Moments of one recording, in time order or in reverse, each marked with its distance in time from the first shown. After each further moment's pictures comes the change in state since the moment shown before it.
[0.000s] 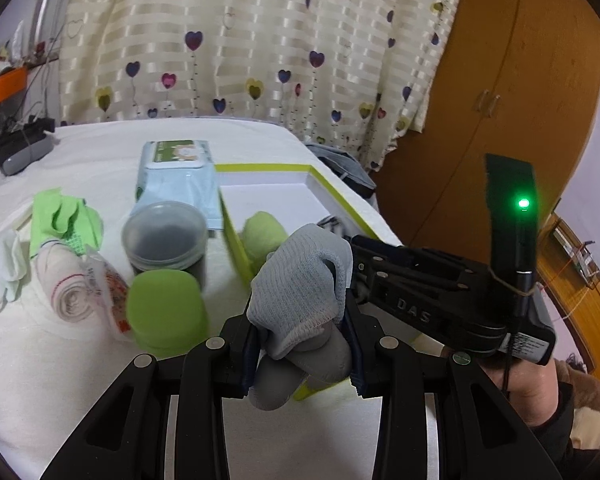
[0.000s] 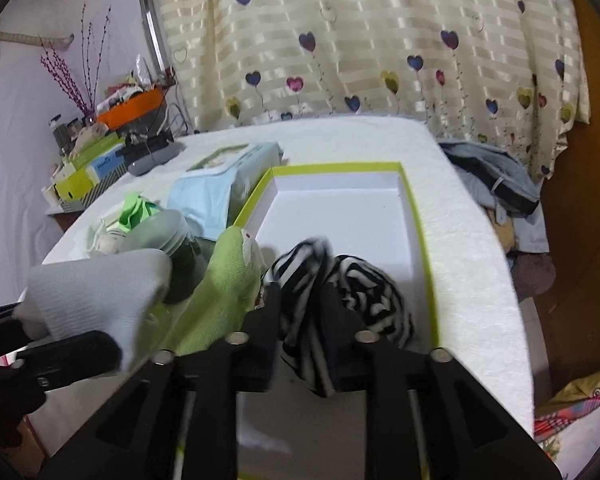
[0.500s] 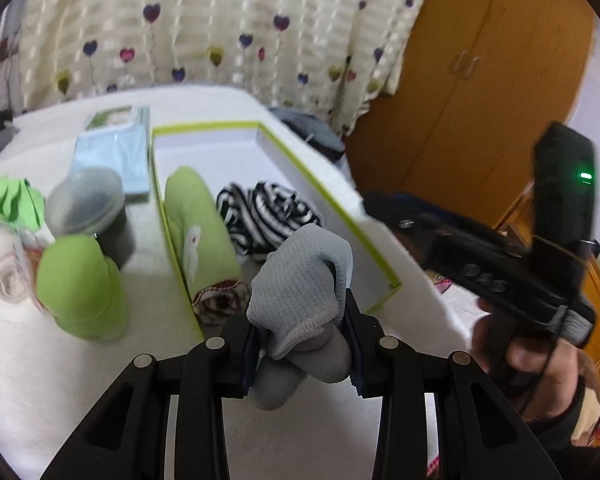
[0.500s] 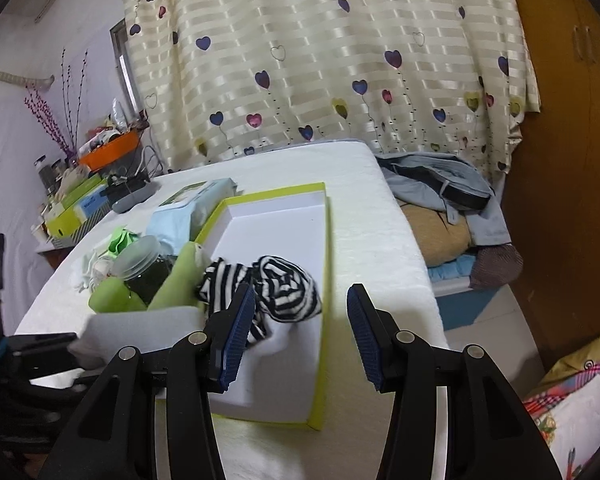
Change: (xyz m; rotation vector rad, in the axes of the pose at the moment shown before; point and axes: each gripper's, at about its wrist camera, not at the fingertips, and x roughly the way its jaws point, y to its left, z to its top) left arm 0.035 -0.037 -0.014 0.029 0.132 -0.063; right arm -0.054 -0.046 -0.014 0.098 -0.100 -0.064
